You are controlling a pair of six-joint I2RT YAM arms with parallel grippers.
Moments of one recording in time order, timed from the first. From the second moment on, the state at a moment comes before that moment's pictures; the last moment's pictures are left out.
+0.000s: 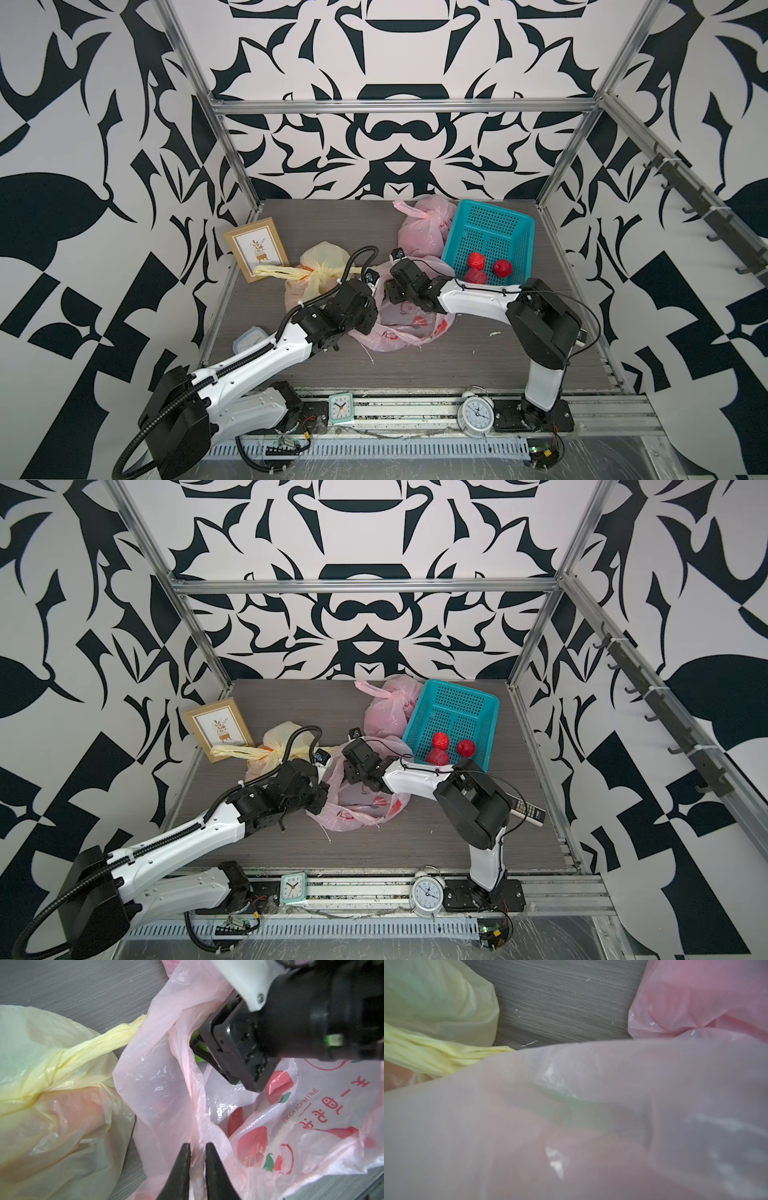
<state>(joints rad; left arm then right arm) -0.82 1.10 0.71 -0.42 -0.17 -0.18 0.85 1.83 1.14 -0.15 0.20 0.42</state>
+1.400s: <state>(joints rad) -0.79 1.21 0.89 -0.37 -0.19 0.00 0.22 1.50 1.20 -0.52 0.30 0.15</state>
